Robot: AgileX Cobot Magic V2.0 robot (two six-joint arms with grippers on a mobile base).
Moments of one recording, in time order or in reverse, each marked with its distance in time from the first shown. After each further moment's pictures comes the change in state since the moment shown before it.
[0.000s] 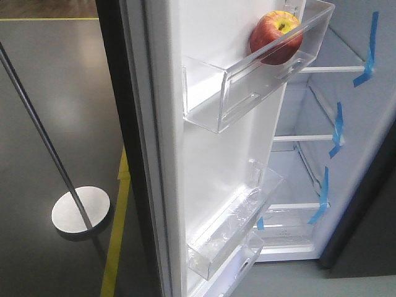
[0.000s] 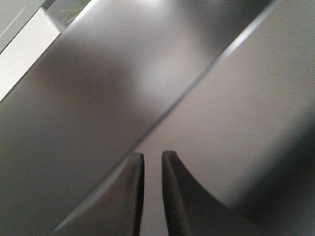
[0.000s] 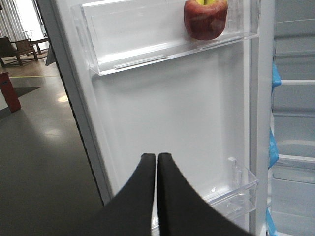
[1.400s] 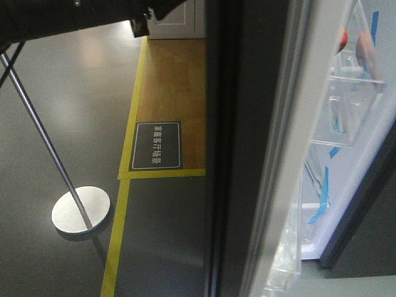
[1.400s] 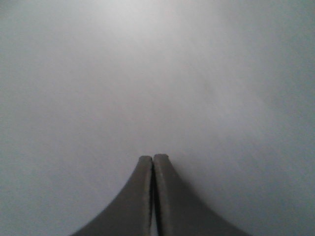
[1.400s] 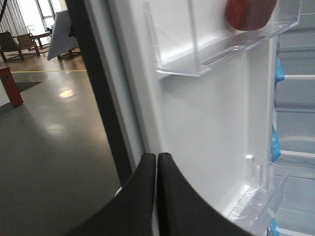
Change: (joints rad) left arm -0.383 0.290 -0.247 0.026 0.352 -0.080; right arm 0.000 0.000 0.000 0.000 0.018 0.000
